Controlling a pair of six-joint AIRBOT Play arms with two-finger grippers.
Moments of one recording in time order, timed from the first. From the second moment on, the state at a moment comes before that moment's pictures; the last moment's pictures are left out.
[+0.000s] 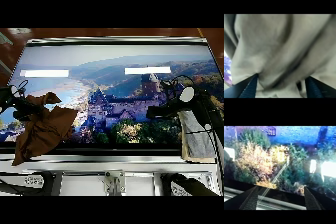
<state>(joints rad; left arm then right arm) 0.27 -1.58 1.20 1.70 -1.19 -1.74 0.10 -1.21 1.03 -1.27 1.25 1.50</state>
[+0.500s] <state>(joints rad) 0.06 -1.43 1.25 1.68 -1.12 -1.75 0.10 -1.21 1.03 -1.34 1.29 1.44</state>
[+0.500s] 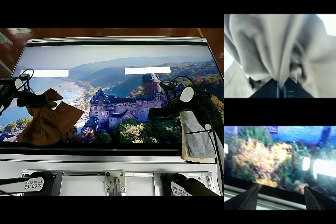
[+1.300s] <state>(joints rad) -0.77 -1.51 1.29 1.25 -0.75 -1.74 0.09 -1.02 1.04 -1.73 1.56 1.40</state>
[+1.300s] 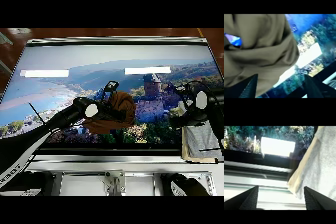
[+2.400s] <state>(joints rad) -0.24 -1.45 0.89 0.90 -1.01 -1.45 -0.07 -1.45 1.04 -0.91 1.25 1.33</state>
